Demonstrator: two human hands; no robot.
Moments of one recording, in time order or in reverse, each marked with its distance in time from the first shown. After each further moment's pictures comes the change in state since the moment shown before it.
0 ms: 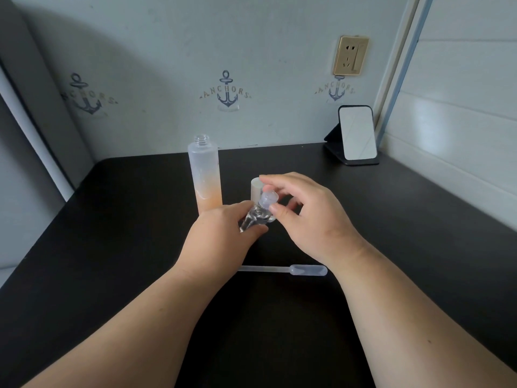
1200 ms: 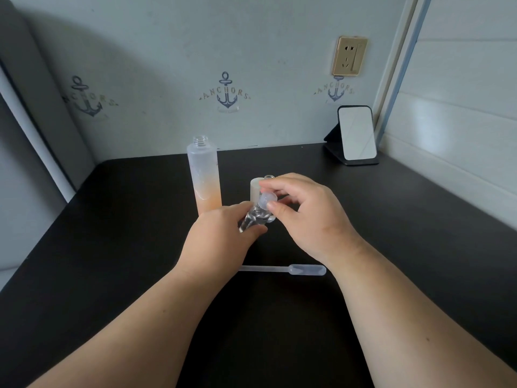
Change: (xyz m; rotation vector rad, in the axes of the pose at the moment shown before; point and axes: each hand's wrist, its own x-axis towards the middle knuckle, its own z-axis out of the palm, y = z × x) left_hand -0.001 0.003 0.000 0.001 -0.005 -0.021; right_hand 0.002 -0.002 0.001 0.051 0.030 0.053
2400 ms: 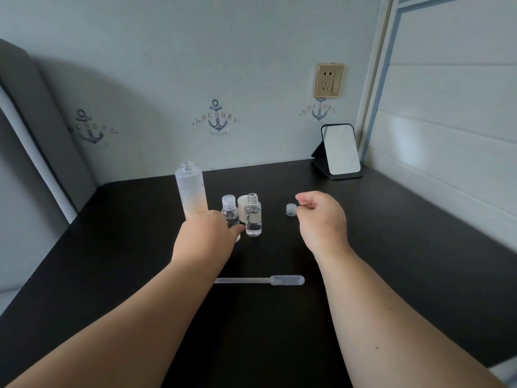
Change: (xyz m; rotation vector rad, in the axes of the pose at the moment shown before) left_hand 0.036 0.014 0.003 0.513 -0.075 -0.290; right_hand 0.006 0.044 -0.019 0.037 0.342 0.603
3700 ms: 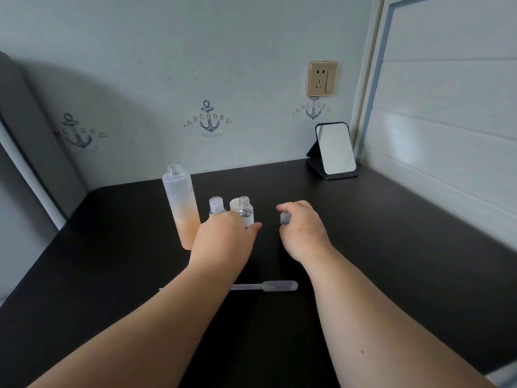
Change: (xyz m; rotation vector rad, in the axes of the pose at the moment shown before) left_hand 0.001 0.038 0.012 -0.059 0.067 0.064; right_hand 0.003 0.005 0.012 -0.399 -0.239 -0.102
